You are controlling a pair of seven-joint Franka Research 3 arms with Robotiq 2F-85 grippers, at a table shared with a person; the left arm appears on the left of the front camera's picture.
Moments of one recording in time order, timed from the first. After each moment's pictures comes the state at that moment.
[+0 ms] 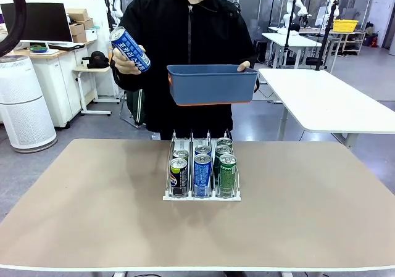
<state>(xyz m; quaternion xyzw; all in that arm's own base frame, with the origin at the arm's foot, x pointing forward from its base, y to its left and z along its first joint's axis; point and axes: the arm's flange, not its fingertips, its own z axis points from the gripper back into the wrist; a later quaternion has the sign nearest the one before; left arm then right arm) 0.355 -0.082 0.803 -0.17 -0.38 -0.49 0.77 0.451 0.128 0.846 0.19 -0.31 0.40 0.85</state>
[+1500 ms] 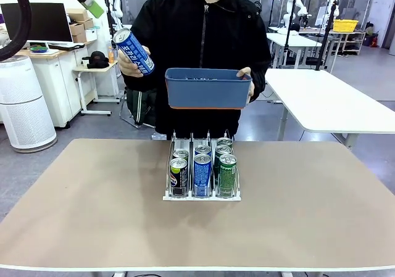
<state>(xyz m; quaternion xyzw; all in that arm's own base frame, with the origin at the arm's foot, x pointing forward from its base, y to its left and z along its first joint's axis) 0.396 -0.085 0.779 -0.11 -0.34 -0.49 0.80 0.451 0.128 0.846 0.19 -0.31 0.40 0.85</state>
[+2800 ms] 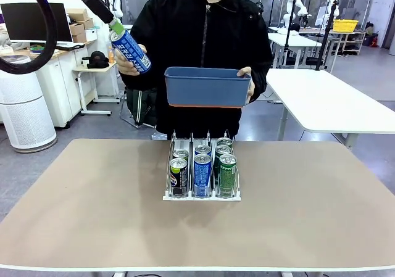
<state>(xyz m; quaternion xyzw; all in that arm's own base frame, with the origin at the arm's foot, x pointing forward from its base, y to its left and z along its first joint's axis) 0.464 -0.106 0.743 -0.08 -0.36 -0.51 0.78 0.451 0.128 0.845 0.19 -0.31 0.40 0.85</state>
